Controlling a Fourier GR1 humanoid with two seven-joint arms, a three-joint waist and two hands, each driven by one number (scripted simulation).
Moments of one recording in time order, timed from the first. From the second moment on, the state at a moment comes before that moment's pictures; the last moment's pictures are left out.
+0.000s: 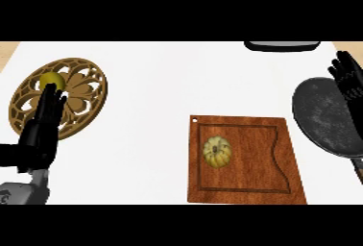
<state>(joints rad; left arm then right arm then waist) -0.10 0.44 -0.13 -1.47 0.34 0.31 -0.18 -0.22 -0.56 0.00 -1.55 -0.20 -0.02 -0.05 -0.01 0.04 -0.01</state>
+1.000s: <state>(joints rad) -0.06 0.28 -0.34 -1.54 0.25 0.25 -0.17 -0.35 -0.58 0.41 -1.99 0.28 -0.01 0.75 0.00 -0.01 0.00</state>
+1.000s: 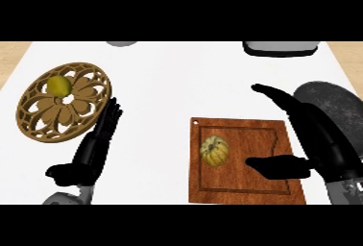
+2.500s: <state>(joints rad) -0.07 0.25 -0.32 -1.56 0.21 0.21 -0.13 -0.67 -0.32 0.79 -1.44 0.23 0.43 1.04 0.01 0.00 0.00</state>
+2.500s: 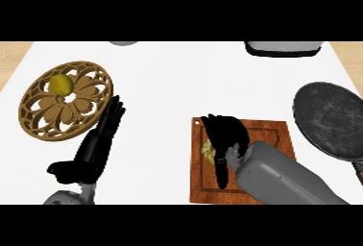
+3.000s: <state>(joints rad) -0.07 0.22 -0.30 -1.55 0.18 0.20 -0.13 -0.62 -0.25 0.75 -1.39 0.36 0.43 1.01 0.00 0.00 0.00</state>
